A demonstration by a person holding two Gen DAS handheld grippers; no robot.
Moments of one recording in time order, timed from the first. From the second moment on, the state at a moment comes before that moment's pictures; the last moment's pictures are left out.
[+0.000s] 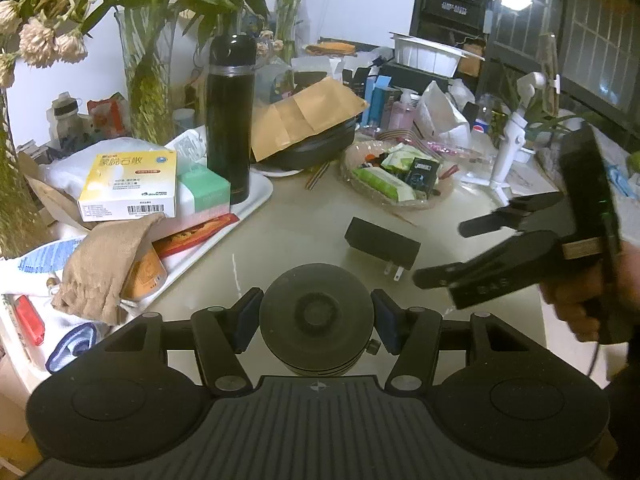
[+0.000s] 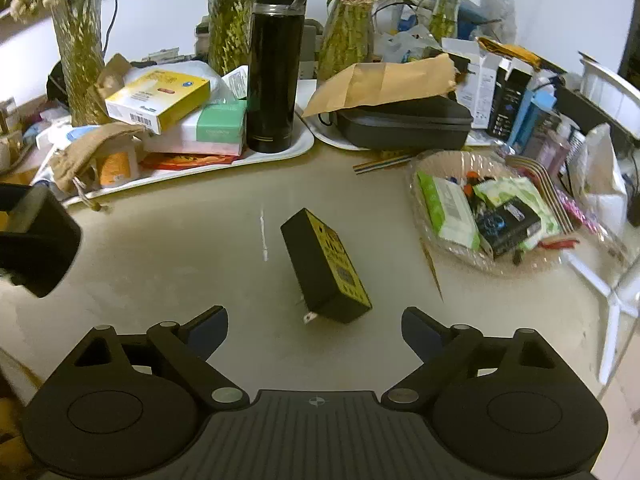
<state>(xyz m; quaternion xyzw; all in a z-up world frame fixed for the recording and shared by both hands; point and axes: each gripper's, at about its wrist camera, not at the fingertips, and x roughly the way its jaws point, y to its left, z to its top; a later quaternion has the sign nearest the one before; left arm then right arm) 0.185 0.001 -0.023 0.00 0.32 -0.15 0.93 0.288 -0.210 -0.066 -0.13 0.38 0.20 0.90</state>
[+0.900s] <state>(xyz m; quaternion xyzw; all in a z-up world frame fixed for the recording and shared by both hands) 0.186 0.006 -0.021 -0.02 0.32 -0.15 0.93 0.349 -0.173 -0.099 -0.23 0.37 0.16 0.88</state>
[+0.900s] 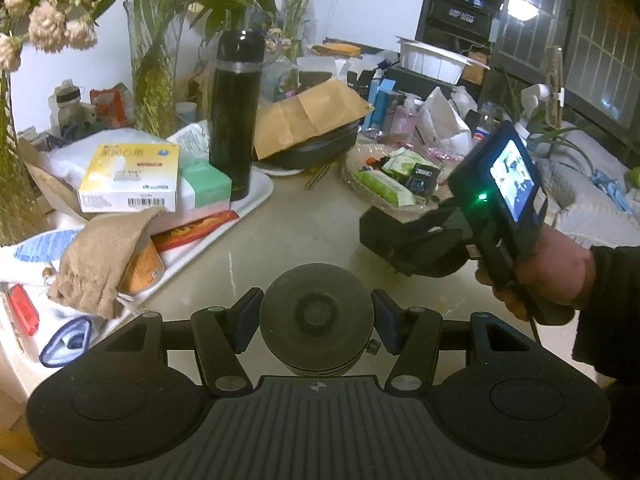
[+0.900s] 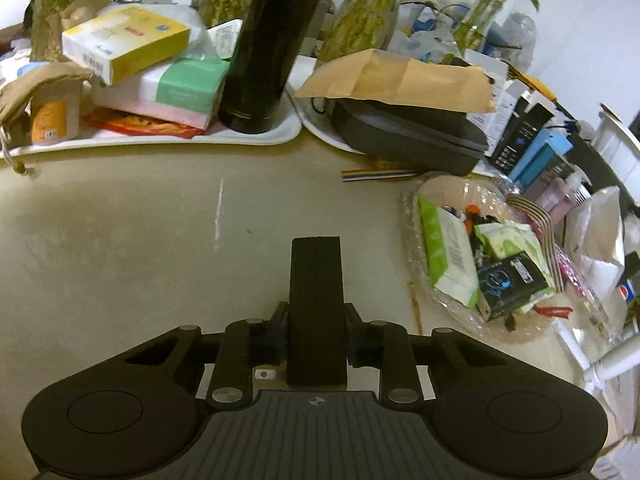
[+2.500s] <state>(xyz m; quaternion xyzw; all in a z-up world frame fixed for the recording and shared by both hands) 0.109 -0.016 0.009 0.03 0.38 -0.19 0.90 0.167 -0.260 0.009 0.04 0.39 0.21 0.90</state>
